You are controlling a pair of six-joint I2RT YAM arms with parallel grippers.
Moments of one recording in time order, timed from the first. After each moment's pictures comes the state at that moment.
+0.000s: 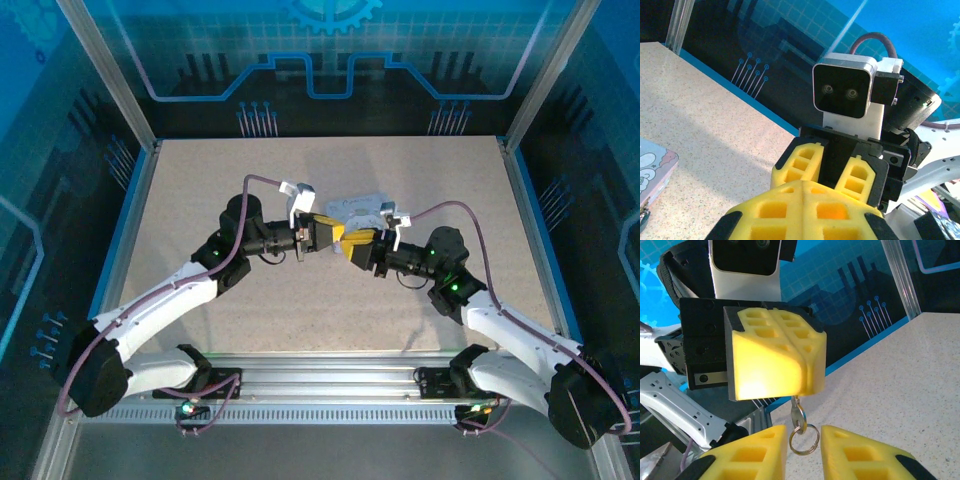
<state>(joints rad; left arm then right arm) -0.61 1.20 0.86 0.27 0.68 -0.50 0.56 1.01 0.54 0.52 -0.68 0.53</state>
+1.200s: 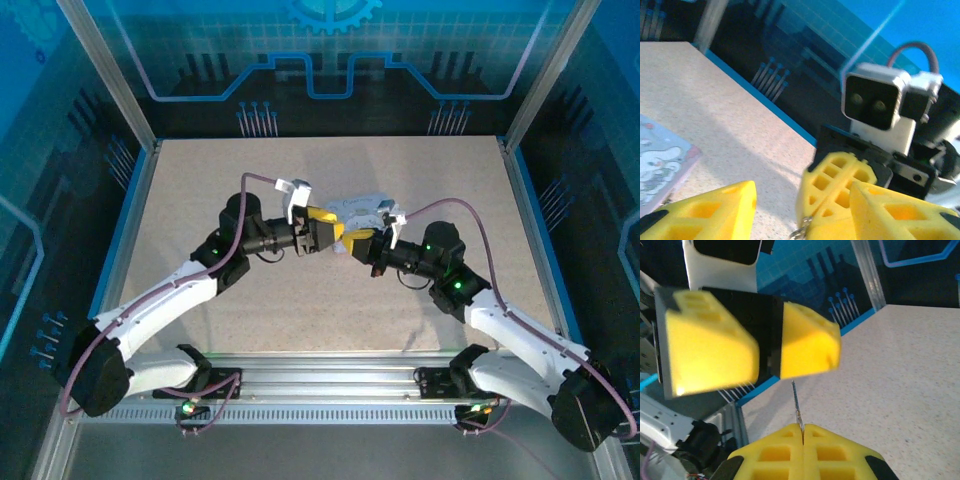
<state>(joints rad) -0.57 1.20 0.86 0.24 0.60 -0.55 0.58 0.98 0.60 0.29 -0.54 0.40</state>
